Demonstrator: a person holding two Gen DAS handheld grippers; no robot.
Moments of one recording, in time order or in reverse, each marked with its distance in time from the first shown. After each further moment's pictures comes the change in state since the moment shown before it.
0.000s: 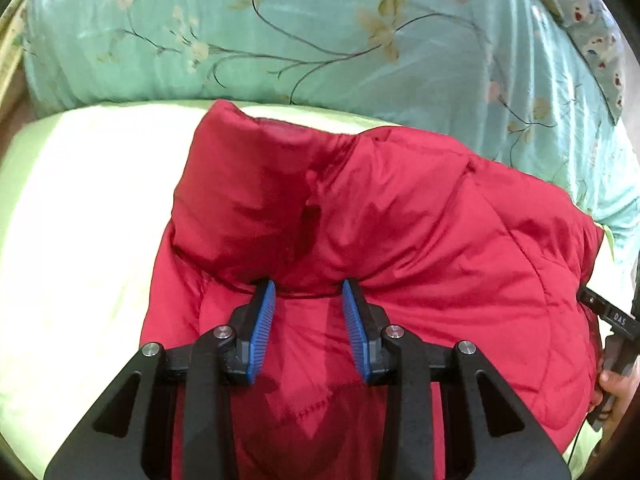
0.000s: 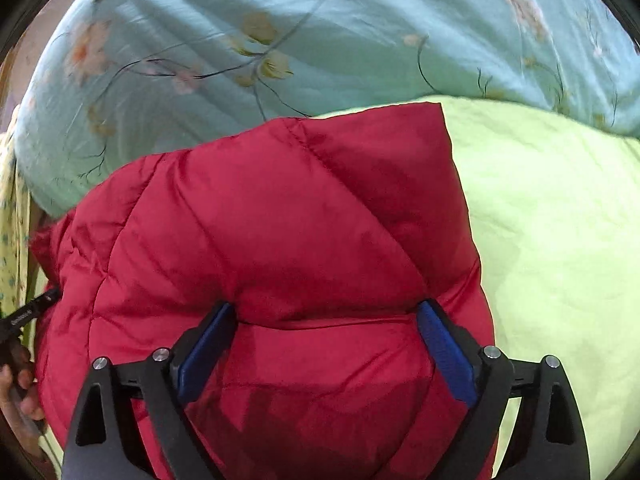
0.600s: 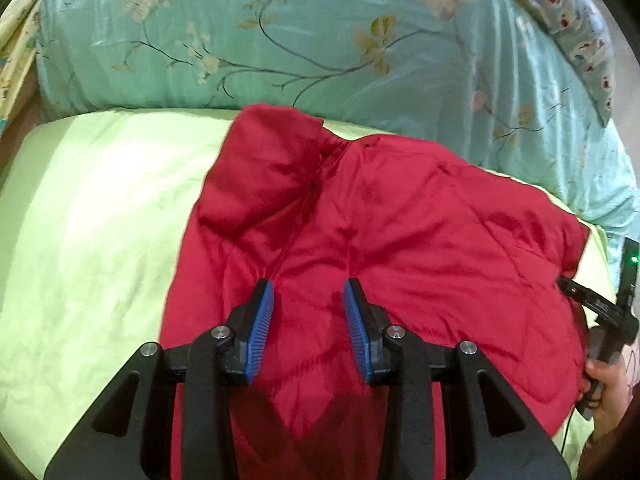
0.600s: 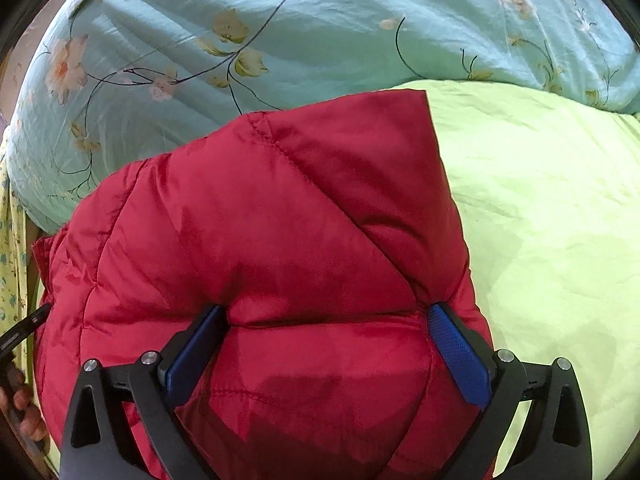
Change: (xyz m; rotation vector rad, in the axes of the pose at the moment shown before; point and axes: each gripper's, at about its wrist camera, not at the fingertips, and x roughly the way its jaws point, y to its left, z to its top) left arm -0.045 0.005 -0.026 0.000 -0.050 -0.014; right arm -0.008 0.006 -0.010 0.014 -0.028 -0.014
